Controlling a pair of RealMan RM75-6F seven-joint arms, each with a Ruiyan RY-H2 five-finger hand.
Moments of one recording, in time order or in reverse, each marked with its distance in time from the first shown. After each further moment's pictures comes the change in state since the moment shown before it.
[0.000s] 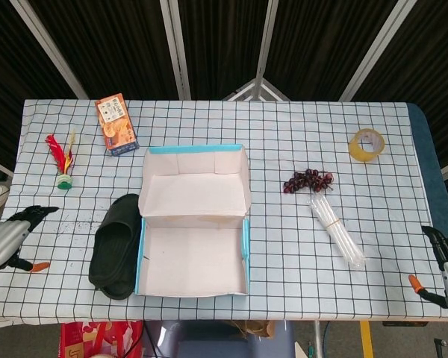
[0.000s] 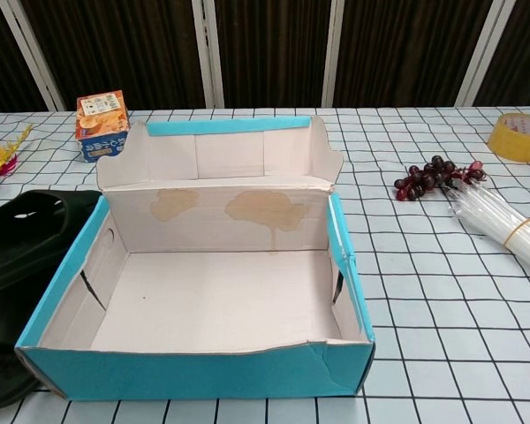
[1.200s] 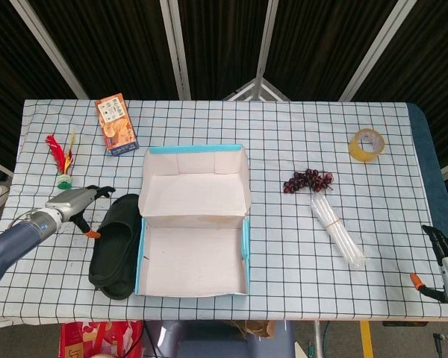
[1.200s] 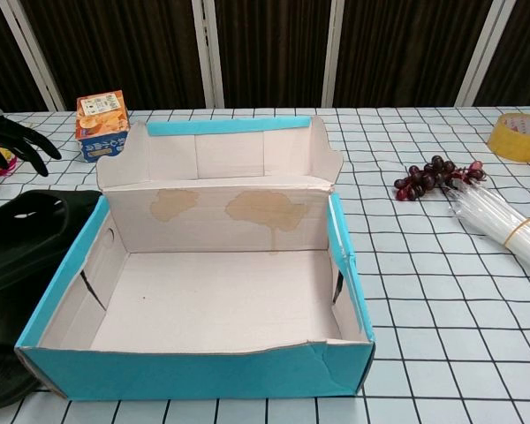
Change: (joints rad) left arm -0.554 -0.262 0.057 0.256 -0.499 -0.453 0.173; right arm 0.030 -0.015 0.011 0.019 0.084 -0.096 -0.028
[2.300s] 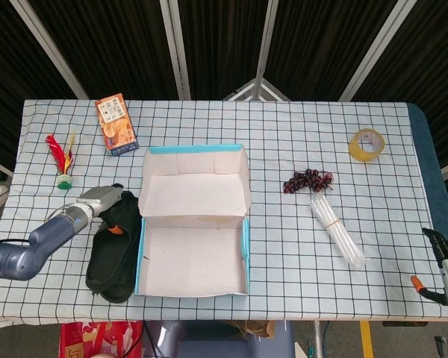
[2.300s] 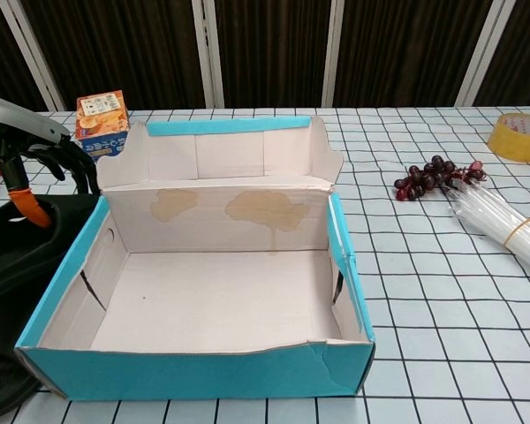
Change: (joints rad) left arm -0.178 -0.171 0.127 0.068 -0.201 0.079 0.104; right arm -0.005 0.015 -0.008 -0.017 0.008 -0.005 -0.010
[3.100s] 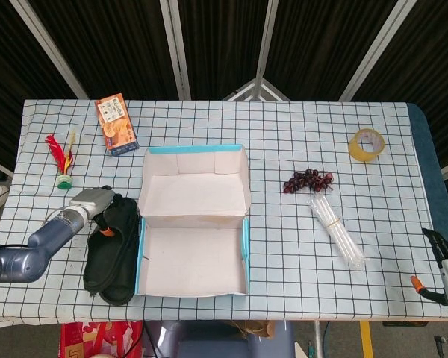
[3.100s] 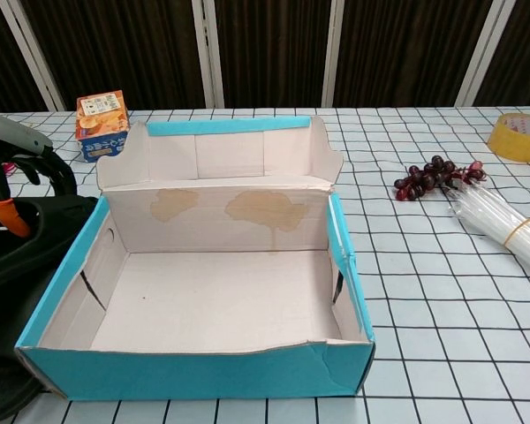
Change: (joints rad) left arm -0.105 -0.024 0.156 -0.031 -0.193 0.091 0.146; right arm 0.005 0.002 0.000 -0.002 0.007 -0.017 -0.004
